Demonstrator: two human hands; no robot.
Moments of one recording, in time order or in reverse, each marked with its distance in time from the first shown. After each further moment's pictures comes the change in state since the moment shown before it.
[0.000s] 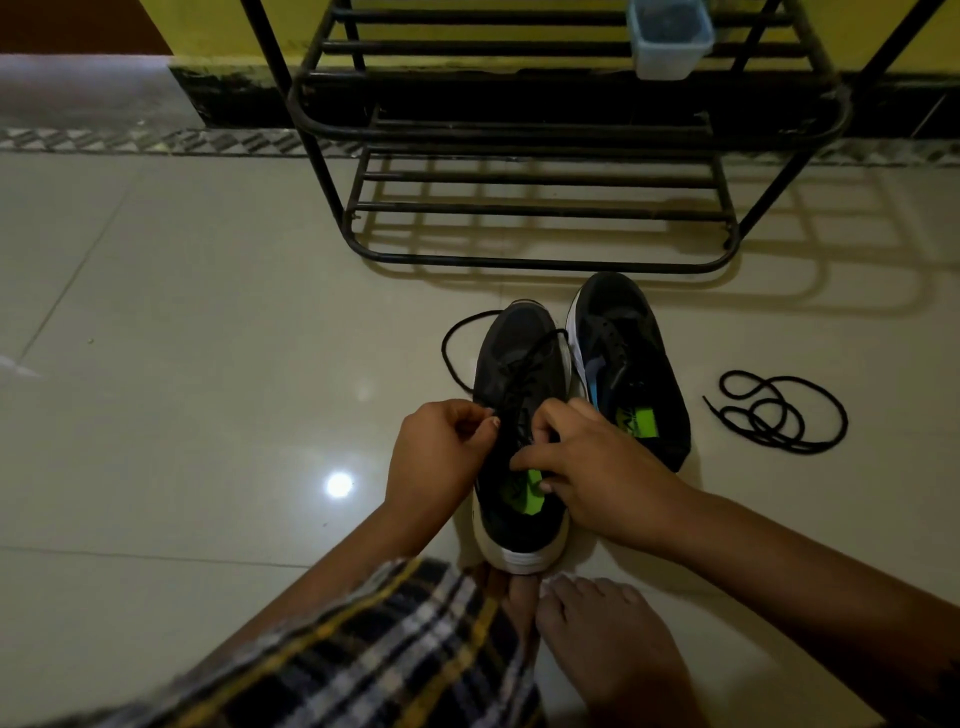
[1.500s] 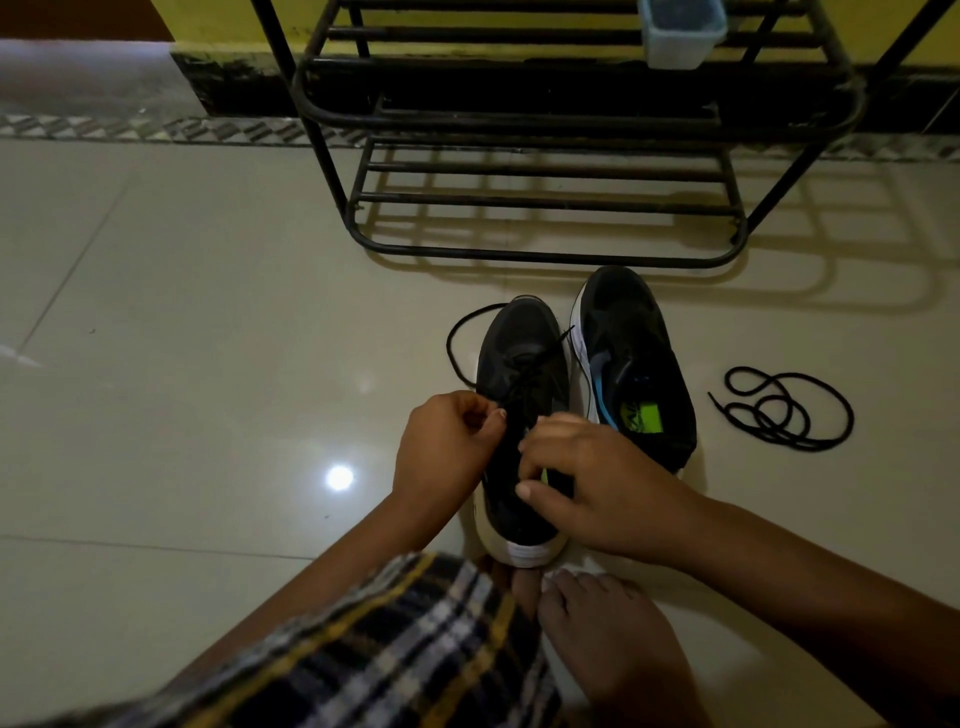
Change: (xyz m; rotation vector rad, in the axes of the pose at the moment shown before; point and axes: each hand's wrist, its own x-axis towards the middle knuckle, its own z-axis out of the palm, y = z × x) left_hand 0.001 0.002 0.003 0.024 -0.009 0.007; right_hand -0.007 -0.009 -0.005 0.349 0.036 -0.042
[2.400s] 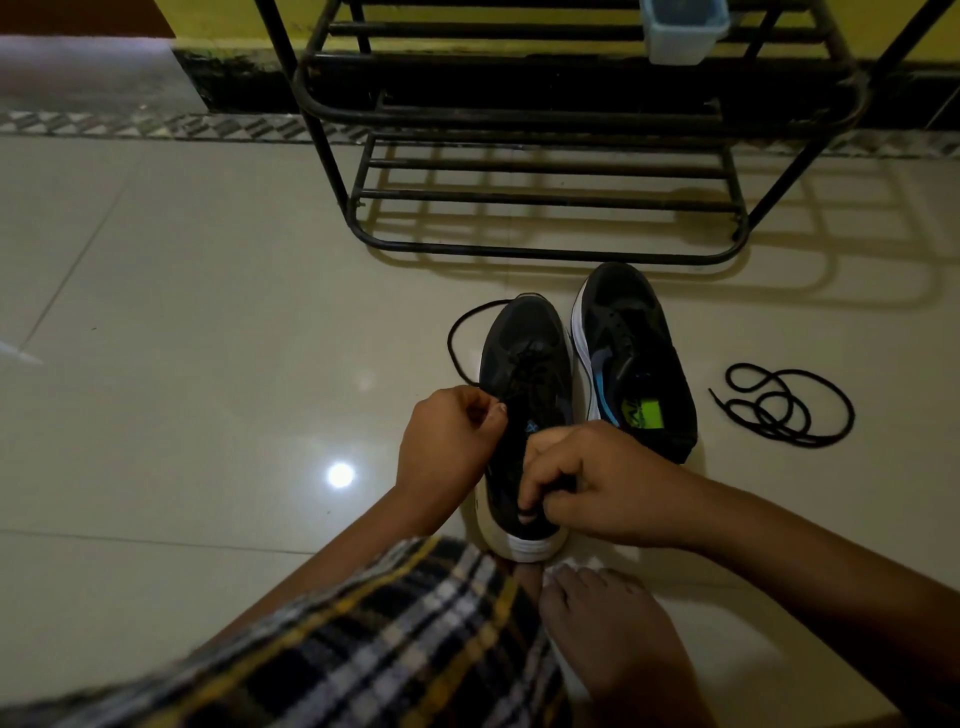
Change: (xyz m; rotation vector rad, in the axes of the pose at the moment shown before) left_hand -0.001 0.004 0.000 0.017 0.002 -0.019; right_hand 0.001 -0.003 -0.012 0.242 -0.154 0.043
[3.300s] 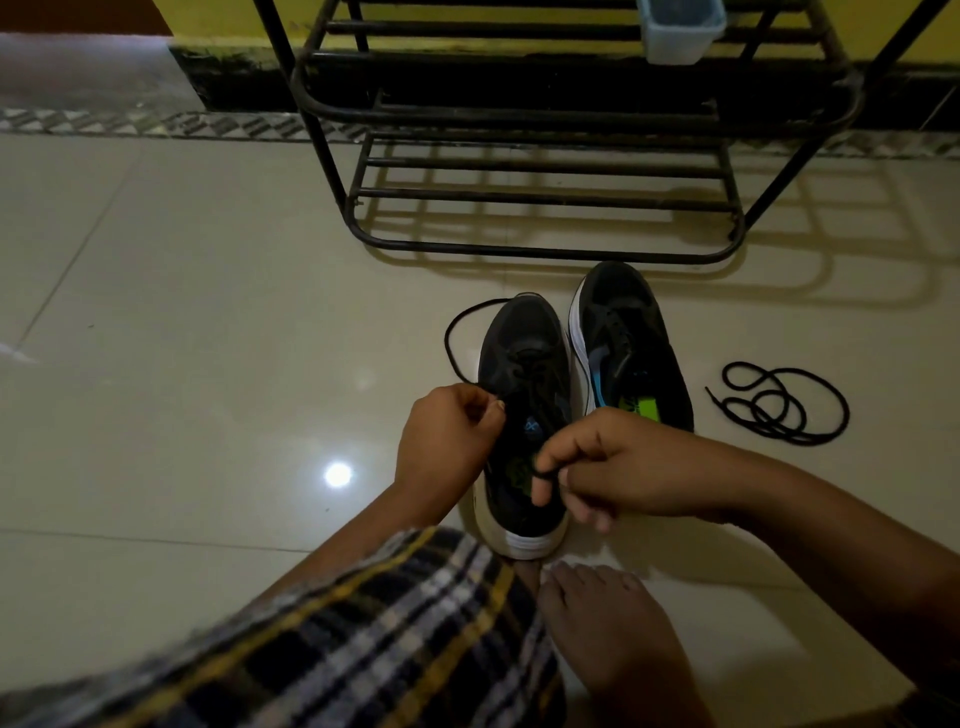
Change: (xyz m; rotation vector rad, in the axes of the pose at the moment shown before) left_hand 0.000 0.002 -0.001 -0.006 -0.006 -0.015; right_hand -0.010 -0.013 -0.024 0.250 -0.194 0.299
